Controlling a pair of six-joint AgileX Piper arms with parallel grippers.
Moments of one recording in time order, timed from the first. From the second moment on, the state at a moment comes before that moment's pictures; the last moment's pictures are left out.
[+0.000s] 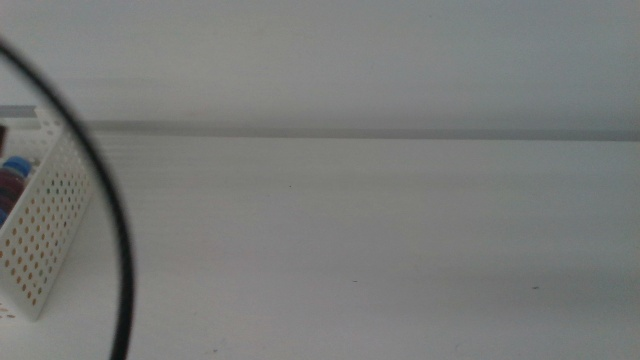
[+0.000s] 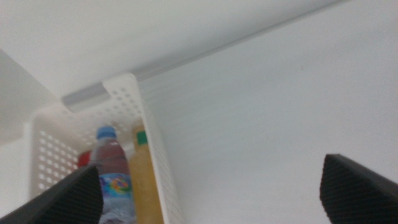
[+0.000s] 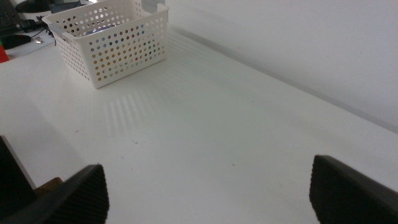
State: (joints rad) left arm -0.04 0.78 -1.13 -0.05 1.07 0.28; right arm 0.70 0.27 -0.65 0.14 0.81 -0.16
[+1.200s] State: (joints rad) left arm -0.04 0.64 -1.11 -0.24 0.71 0.26; right arm 0.70 0.27 -0.65 0.14 0.81 -0.16
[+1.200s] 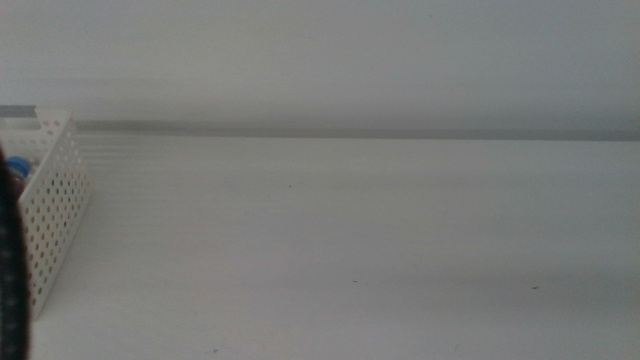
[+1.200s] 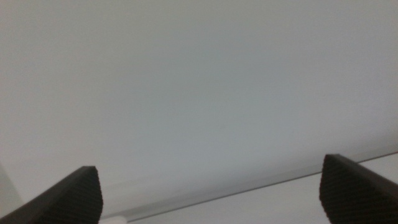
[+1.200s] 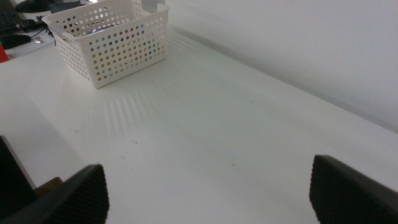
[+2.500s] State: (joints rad) left arm 0.10 0.01 -0.01 -0.10 0.17 0.26; right arm 0.10 0.00 -0.01 -0.07 0.31 -0.16
